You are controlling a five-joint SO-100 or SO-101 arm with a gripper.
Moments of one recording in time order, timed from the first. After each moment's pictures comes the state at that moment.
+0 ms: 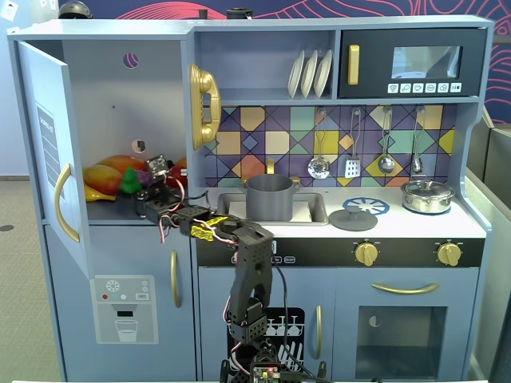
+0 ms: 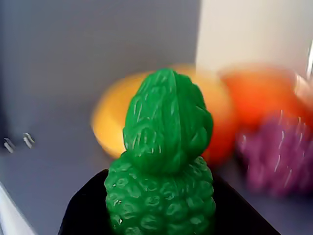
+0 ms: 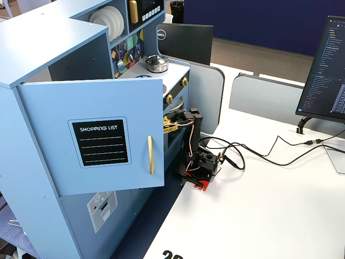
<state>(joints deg) -48.3 101.7 102.3 -15.4 -99.6</state>
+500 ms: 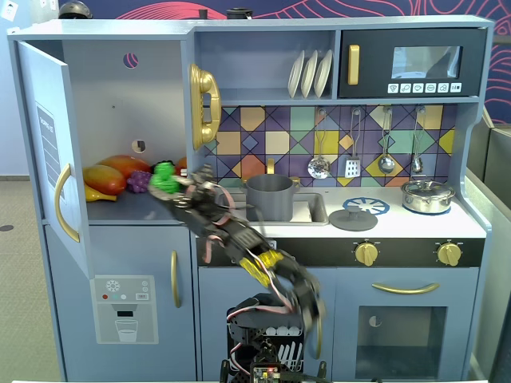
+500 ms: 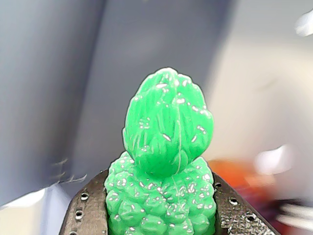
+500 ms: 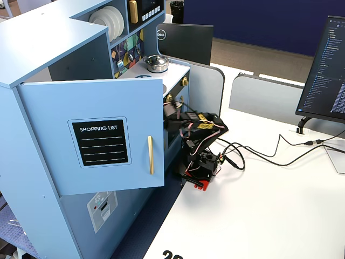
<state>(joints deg) -47.9 162.4 136.7 -2.3 -107.0</state>
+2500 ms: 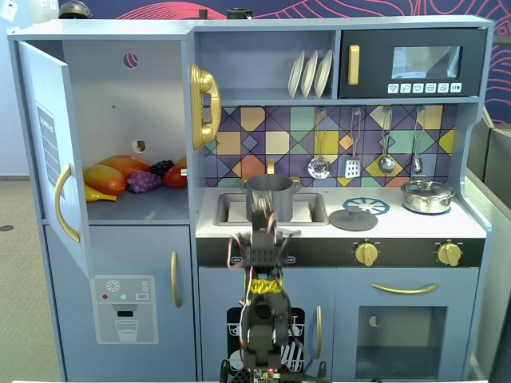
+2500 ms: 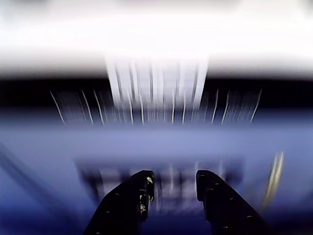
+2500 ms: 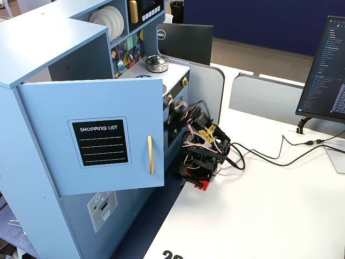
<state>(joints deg) 2.4 178.1 146.5 69.4 -95.3</state>
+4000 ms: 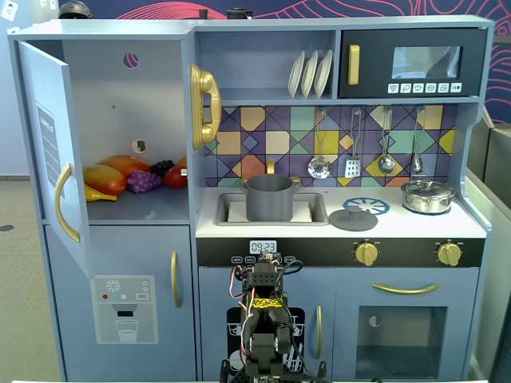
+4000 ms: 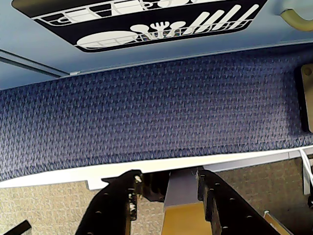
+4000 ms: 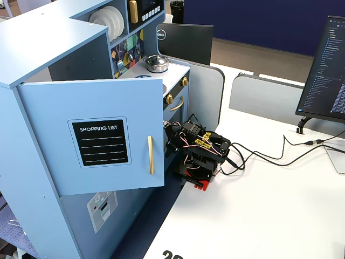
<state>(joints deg) -0.6 182.5 172.0 77.2 -86.3</state>
